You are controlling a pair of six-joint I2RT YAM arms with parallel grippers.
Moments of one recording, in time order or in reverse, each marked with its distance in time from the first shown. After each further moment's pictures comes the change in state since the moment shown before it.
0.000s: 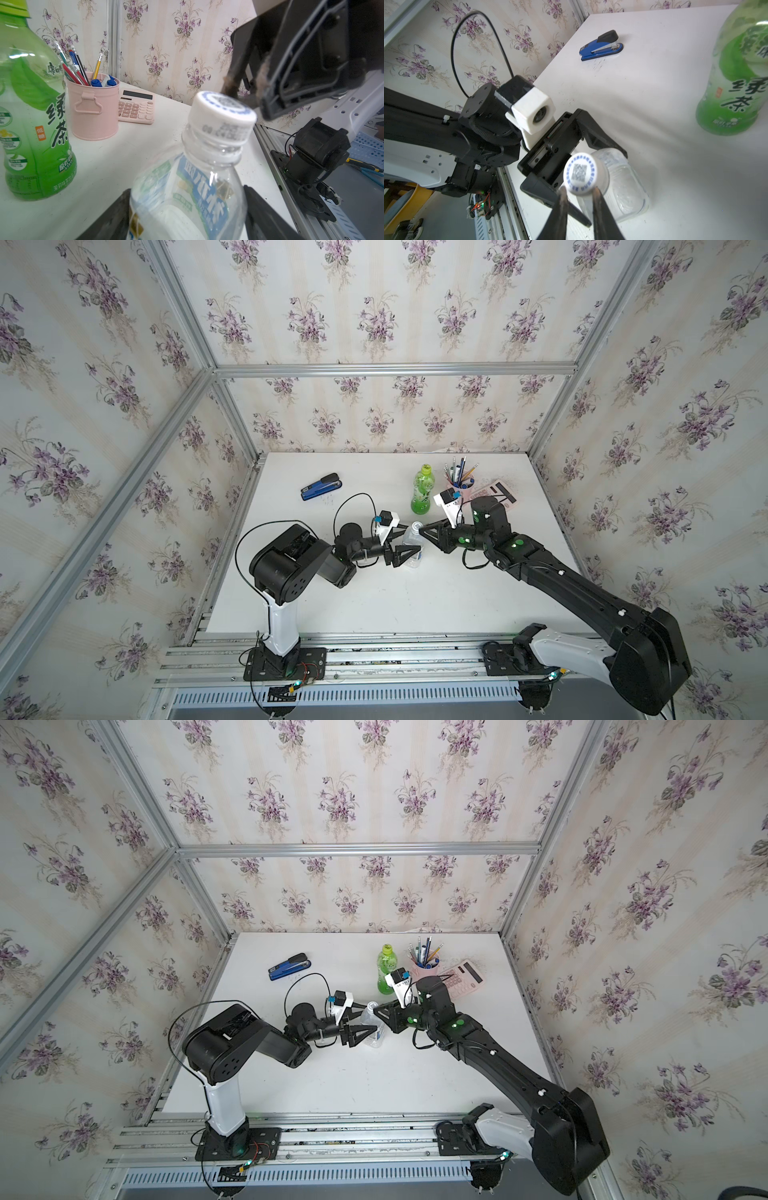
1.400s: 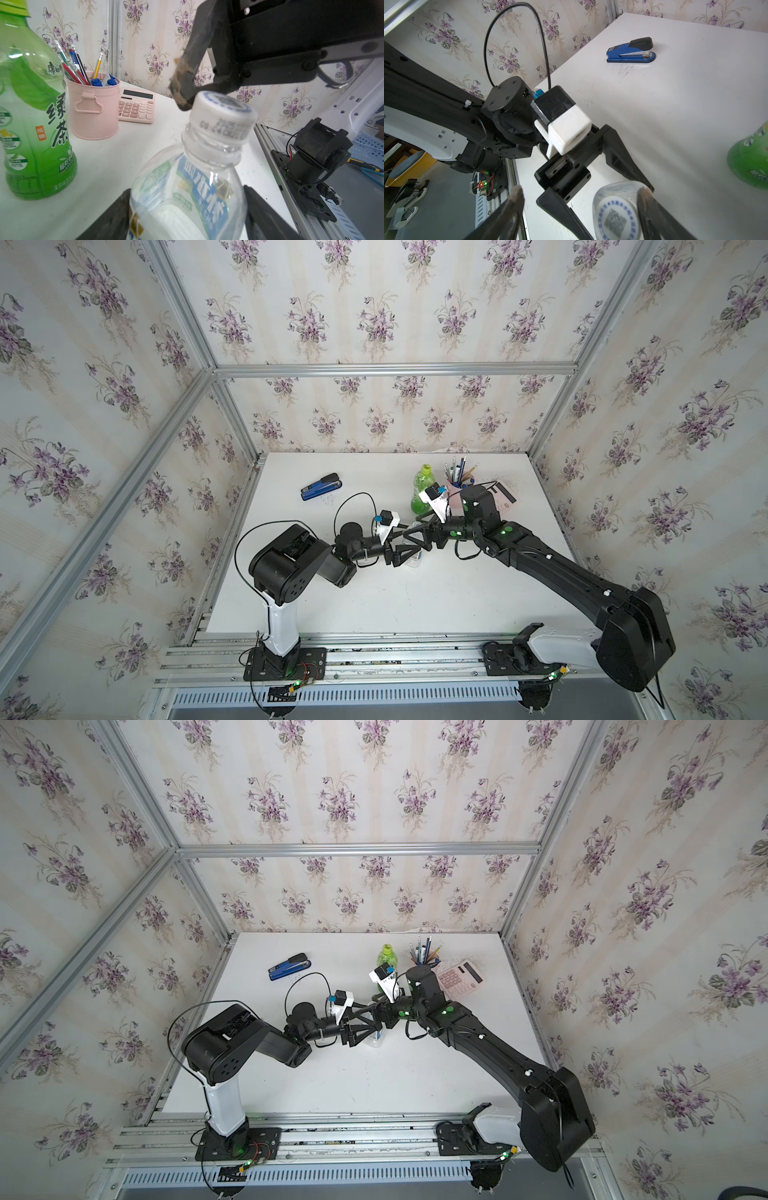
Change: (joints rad) left arm 0.000 -0.004 0.006 -0.017 0.000 0.003; right arm 0.007 0.129 0.128 -0.003 -0.113 -0.168
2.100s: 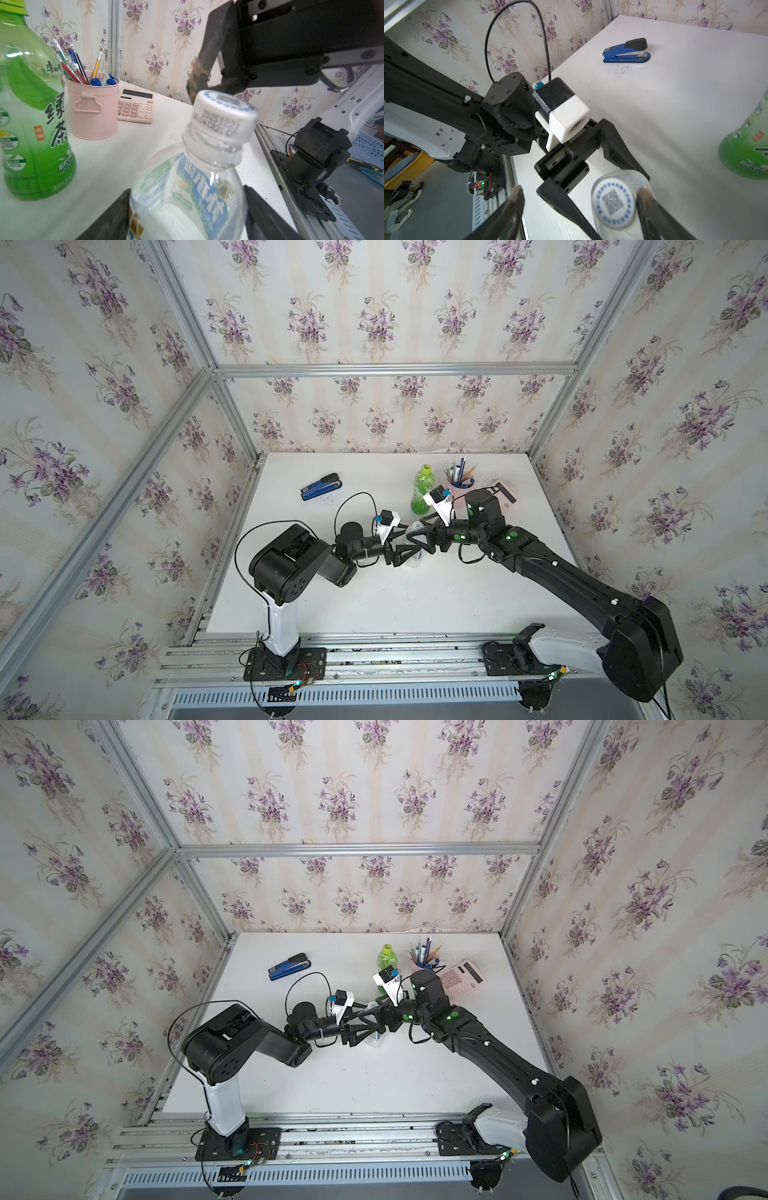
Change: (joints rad) left arm 0.000 0.001 0.003 -0.005 0.003 0.000; right arm -0.001 -0.053 -0.044 0.002 0.024 0.000
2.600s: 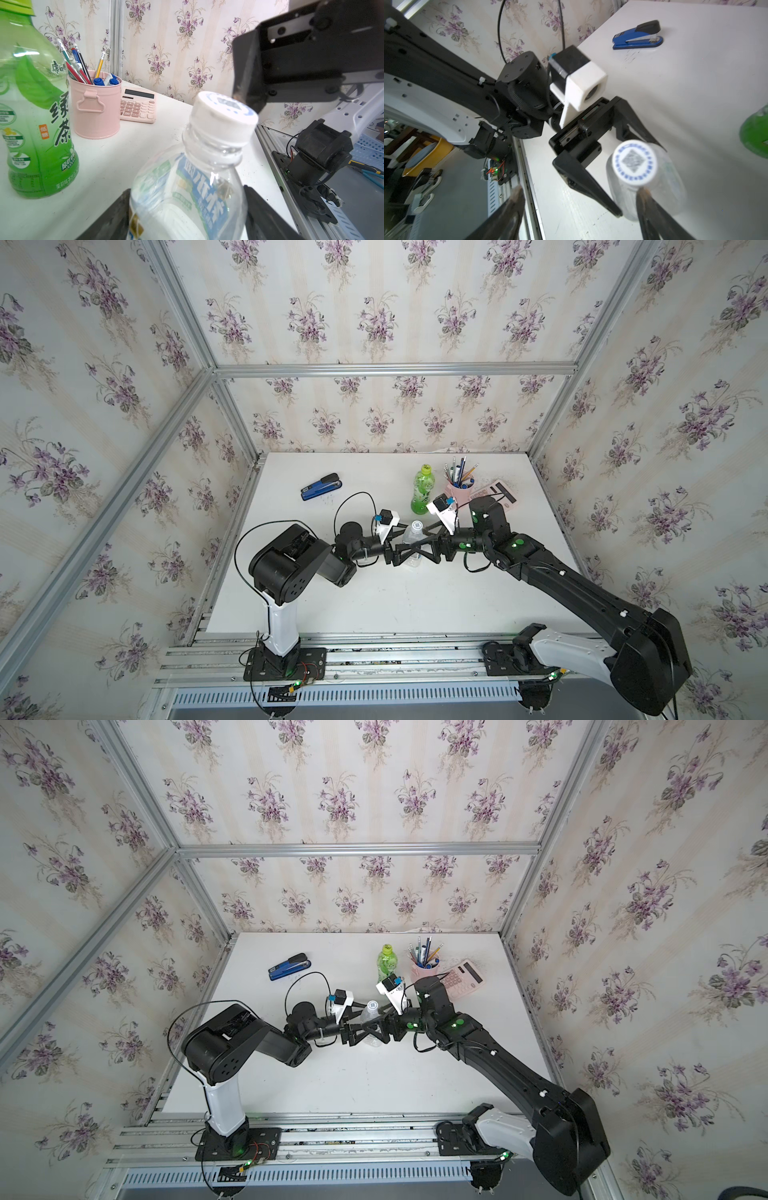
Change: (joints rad) left arm 0.000 0.001 0.000 0.000 -0.010 -0.003; right arm 0.002 -0.073 -0.066 -0.058 -0.087 0.009
